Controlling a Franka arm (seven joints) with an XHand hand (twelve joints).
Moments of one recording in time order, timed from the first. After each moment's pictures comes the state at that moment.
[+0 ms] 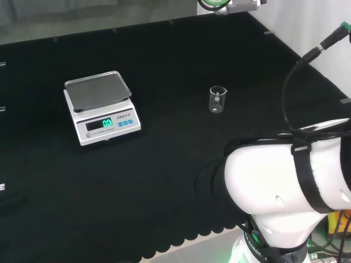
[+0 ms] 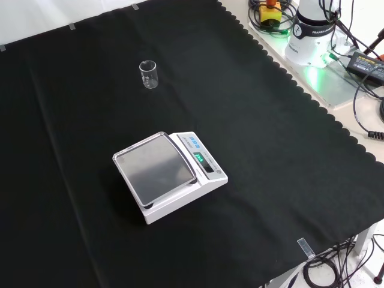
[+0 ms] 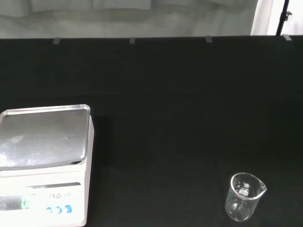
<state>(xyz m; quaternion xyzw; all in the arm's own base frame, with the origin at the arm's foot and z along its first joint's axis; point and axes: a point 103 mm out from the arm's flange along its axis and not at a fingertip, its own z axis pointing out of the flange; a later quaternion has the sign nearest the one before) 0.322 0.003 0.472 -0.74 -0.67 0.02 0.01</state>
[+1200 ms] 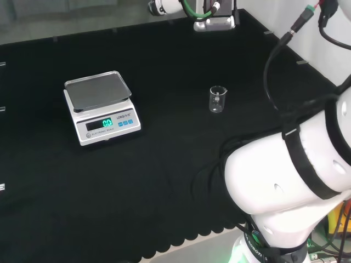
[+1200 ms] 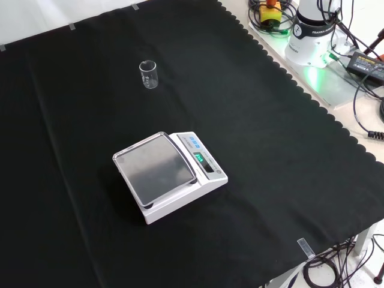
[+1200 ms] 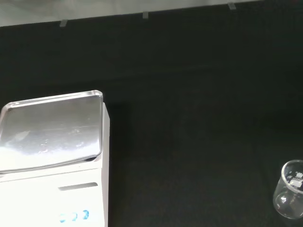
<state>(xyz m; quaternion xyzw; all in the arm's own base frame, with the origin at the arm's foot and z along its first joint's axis) 0.393 0.007 0.398 -0.74 -0.67 0.00 0.07</state>
